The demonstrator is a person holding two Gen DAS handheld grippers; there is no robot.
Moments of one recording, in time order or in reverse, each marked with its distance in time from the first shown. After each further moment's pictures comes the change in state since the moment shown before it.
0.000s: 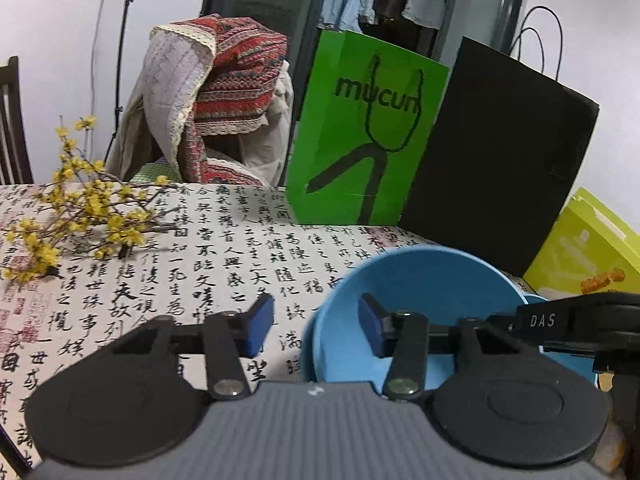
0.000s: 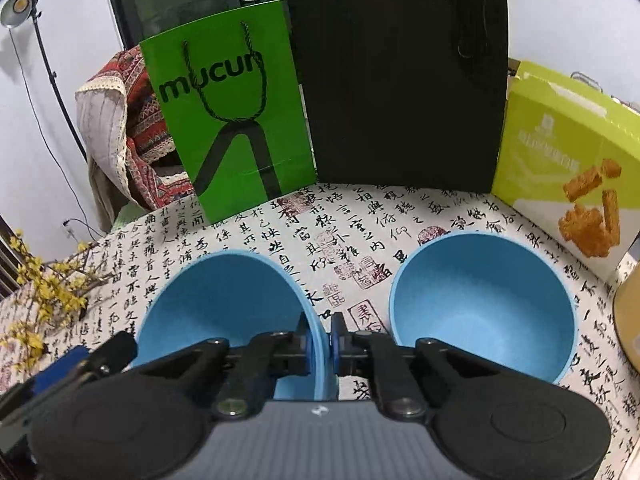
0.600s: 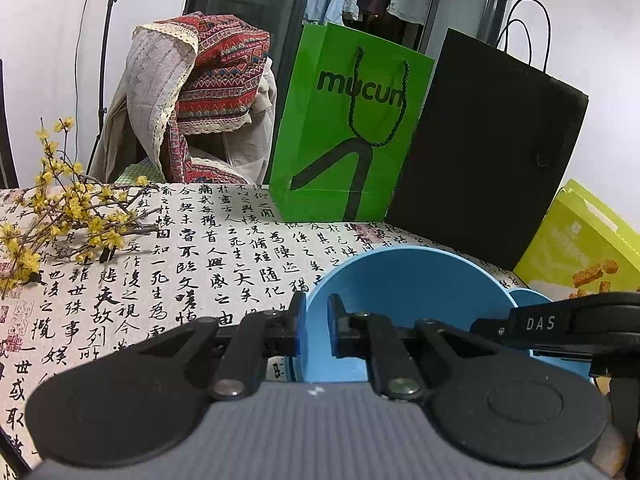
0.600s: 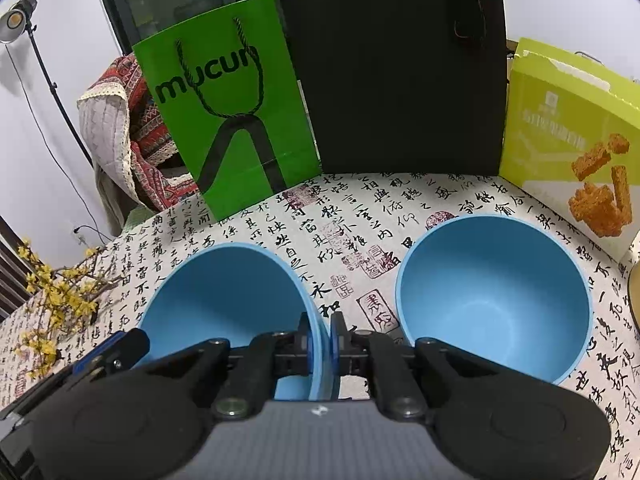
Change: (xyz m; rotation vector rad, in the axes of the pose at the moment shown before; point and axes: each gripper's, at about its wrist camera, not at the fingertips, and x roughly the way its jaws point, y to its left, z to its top) left arm 0.008 -0.003 0.001 0.020 0.008 -0.033; right arm 0.004 -0.007 -0.001 0.048 0.021 0.045
